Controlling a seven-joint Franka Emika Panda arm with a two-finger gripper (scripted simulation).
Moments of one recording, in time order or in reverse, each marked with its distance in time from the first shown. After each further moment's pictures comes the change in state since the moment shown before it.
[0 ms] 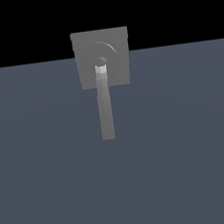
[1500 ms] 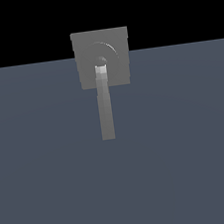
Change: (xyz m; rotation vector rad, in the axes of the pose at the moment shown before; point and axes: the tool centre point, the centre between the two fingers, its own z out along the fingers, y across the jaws) arm 0.003 -0.006 -0.006 -0.211 0.036 -0.147
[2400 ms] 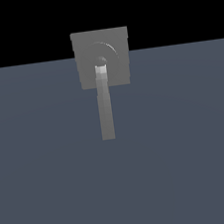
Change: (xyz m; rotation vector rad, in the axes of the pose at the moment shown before) arm 0.014 0.011 -0.069 -0.755 -0.003 -0.407
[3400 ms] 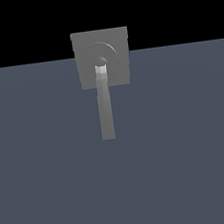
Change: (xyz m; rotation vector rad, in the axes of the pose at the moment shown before) arm 0.067 0.007 -0.101 -0.794 -0.501 -0.722
